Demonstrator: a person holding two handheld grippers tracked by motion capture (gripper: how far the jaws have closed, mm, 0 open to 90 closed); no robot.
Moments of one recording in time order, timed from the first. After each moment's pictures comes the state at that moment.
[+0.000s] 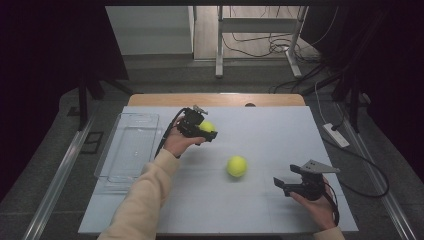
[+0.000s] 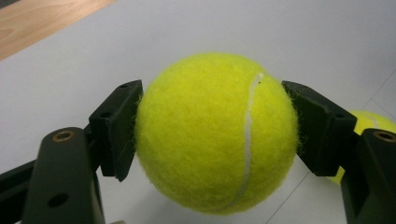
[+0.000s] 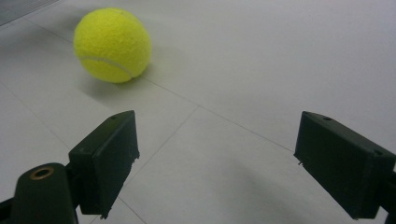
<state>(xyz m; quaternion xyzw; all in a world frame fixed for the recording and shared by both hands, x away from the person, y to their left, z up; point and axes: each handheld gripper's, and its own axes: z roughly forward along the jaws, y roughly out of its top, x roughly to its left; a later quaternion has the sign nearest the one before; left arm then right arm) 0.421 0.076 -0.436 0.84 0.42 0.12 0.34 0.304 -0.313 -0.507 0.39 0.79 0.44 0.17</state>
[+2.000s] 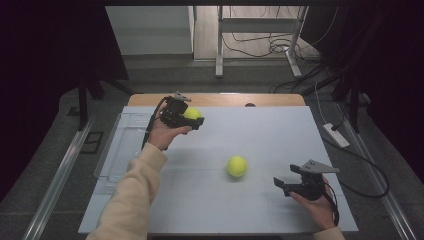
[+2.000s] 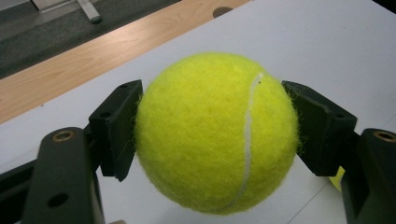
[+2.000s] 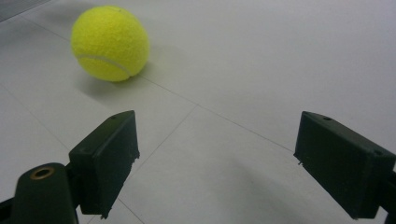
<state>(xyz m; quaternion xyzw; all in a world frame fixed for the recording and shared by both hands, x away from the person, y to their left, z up) 0.412 0.116 -0.397 0.80 0.45 0.17 0.36 0.305 -0.313 -0.507 0.39 0.79 0.44 0.17</state>
